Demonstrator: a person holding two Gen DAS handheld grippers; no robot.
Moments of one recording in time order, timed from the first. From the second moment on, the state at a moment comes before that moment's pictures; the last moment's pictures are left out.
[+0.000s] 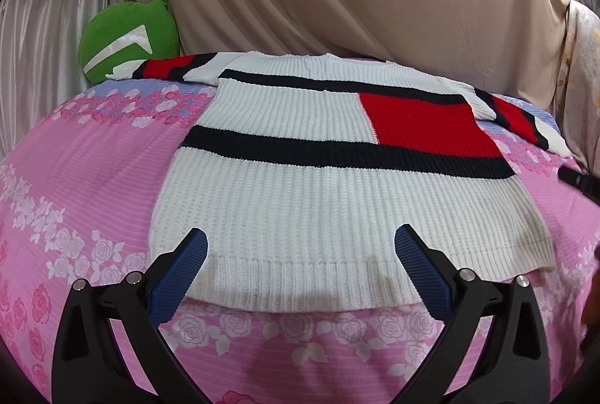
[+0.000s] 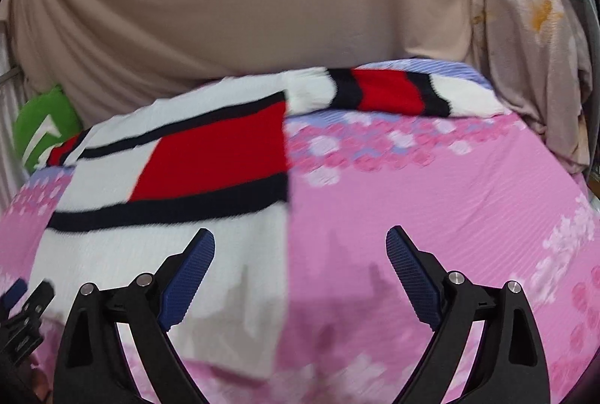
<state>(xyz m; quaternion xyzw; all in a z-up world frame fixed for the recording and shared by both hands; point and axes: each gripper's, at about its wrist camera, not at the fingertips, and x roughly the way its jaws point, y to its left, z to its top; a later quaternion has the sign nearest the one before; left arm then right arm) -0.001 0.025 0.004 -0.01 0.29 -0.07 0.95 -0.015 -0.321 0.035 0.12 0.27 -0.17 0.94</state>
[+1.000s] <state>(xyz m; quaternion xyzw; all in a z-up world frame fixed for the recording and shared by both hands) 0.088 0.029 0.030 0.04 0.30 -0.03 0.95 0.184 -0.568 0.065 0.29 0.26 -0.24 0.89</state>
